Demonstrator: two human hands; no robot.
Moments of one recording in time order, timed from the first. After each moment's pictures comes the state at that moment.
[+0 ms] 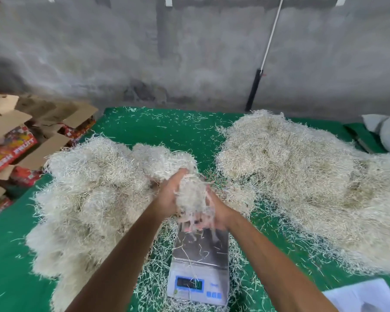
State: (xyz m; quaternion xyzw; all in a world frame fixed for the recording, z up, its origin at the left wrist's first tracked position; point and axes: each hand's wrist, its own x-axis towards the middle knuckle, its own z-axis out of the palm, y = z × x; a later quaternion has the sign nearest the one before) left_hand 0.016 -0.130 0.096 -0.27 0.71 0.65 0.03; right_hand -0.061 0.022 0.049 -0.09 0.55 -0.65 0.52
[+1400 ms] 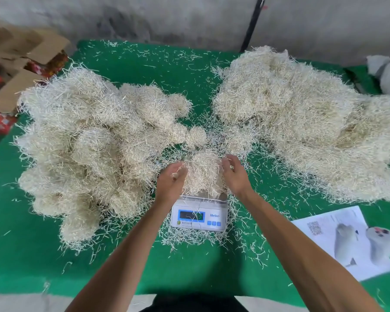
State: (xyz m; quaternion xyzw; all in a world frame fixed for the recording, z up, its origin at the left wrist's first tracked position) left_hand 0.084 -0.108 -0.056 -0.26 0.77 0.58 -0.08; right_hand -0.018 0.084 -0.045 -0.04 0.85 -0.49 0.17
